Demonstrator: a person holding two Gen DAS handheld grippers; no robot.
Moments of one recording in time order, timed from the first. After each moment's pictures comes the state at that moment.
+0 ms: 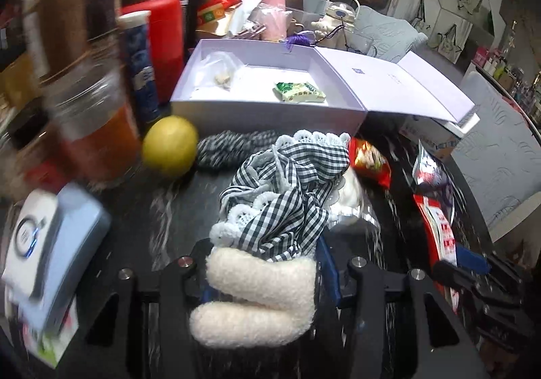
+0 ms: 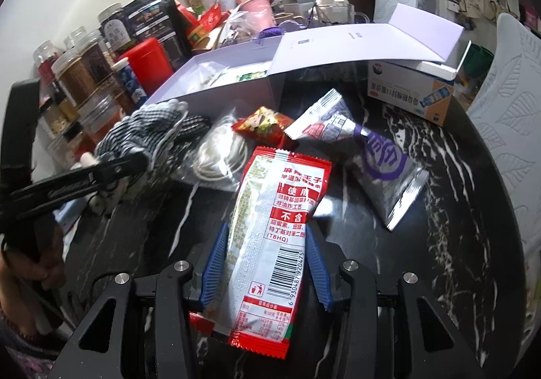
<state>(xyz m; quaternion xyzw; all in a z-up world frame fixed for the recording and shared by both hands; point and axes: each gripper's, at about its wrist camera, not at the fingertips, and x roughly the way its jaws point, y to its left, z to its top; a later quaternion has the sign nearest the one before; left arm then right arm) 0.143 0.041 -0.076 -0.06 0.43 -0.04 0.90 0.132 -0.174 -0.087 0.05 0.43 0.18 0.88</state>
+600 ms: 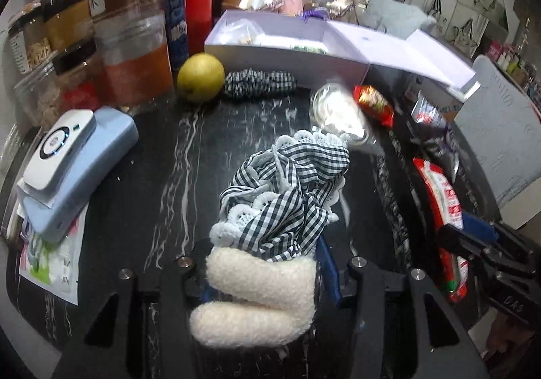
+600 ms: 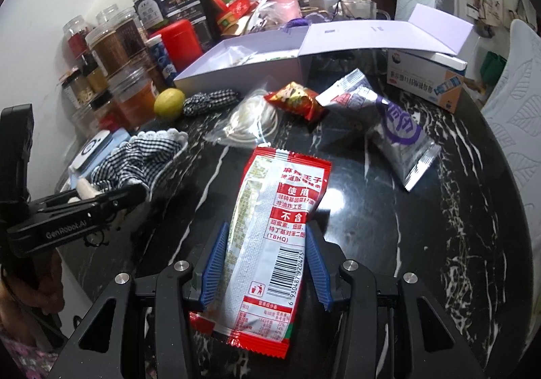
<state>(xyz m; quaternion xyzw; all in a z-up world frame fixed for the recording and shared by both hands) 0.084 0.036 -0.102 -0.06 0.47 -0.01 0.88 0.097 -0.169 -0.093 0.02 0.44 0.22 0.87</state>
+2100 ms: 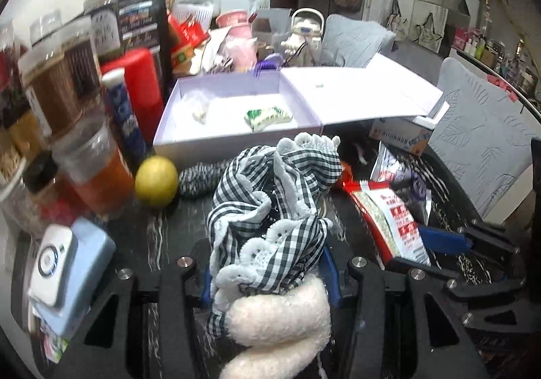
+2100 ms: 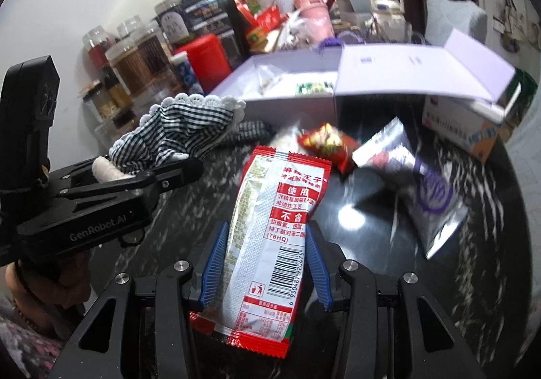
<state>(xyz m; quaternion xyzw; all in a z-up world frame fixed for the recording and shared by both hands) 0.133 0.002 -0.042 0.00 0.39 -0.07 0.92 0.135 -0.154 -0.059 0.02 0.41 0.28 0.87</state>
